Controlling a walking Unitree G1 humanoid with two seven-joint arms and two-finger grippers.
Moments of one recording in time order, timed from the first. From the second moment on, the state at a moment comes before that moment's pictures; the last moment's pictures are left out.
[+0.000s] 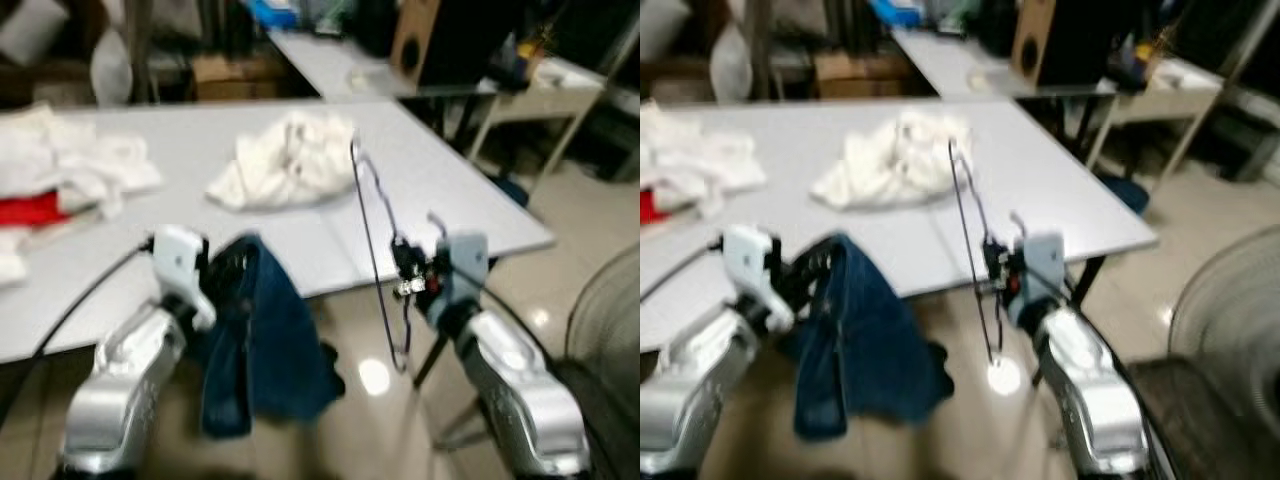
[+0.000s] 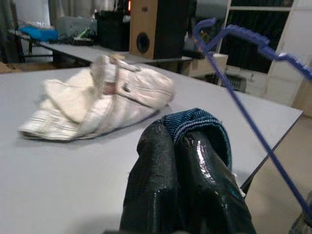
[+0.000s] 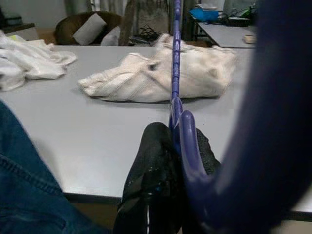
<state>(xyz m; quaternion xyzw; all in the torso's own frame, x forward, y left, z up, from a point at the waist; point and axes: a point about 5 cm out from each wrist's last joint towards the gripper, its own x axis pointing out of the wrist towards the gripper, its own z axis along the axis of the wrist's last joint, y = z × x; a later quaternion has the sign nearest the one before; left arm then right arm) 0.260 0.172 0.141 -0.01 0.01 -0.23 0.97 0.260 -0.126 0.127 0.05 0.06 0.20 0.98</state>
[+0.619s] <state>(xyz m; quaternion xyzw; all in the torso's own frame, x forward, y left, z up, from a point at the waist) 0.260 0.186 0.142 0.04 0.02 -0.20 0.98 0.267 -0.107 0.130 0.05 0.05 0.23 0.97</state>
